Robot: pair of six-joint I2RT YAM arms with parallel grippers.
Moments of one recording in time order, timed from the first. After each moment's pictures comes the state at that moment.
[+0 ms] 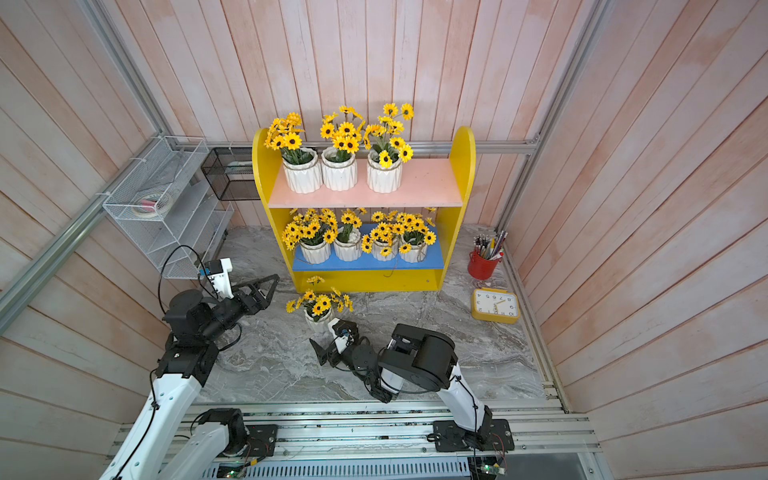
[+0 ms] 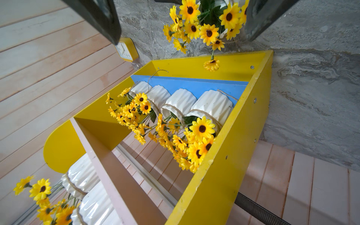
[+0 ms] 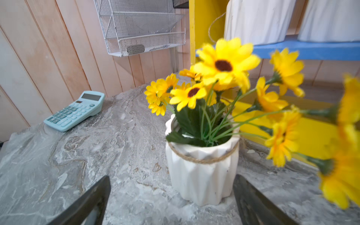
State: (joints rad) left arm 0.00 0.79 0.63 0.02 0.54 -0.54; right arm 1.15 2.10 0.62 1.47 0.28 0.13
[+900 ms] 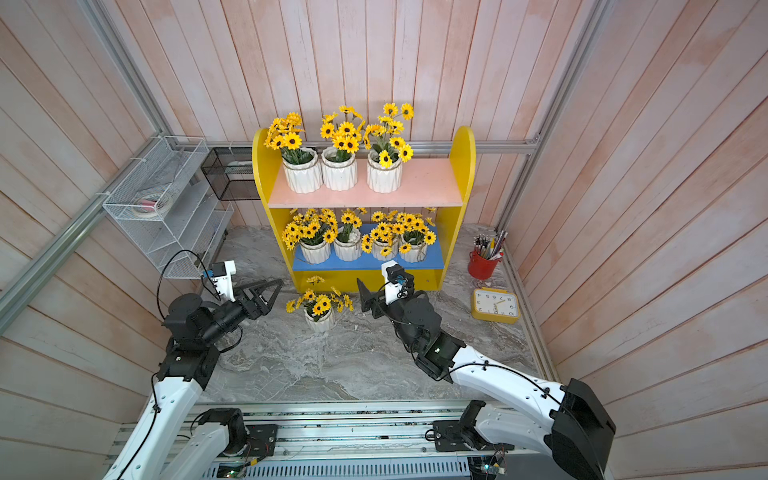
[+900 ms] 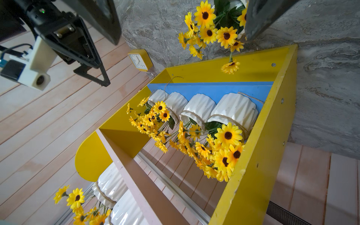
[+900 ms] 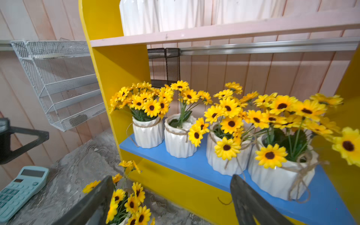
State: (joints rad) left arm 0.00 0.77 0.60 0.09 0.66 -0.55; right arm 0.88 1.11 0.71 0.45 0.36 0.07
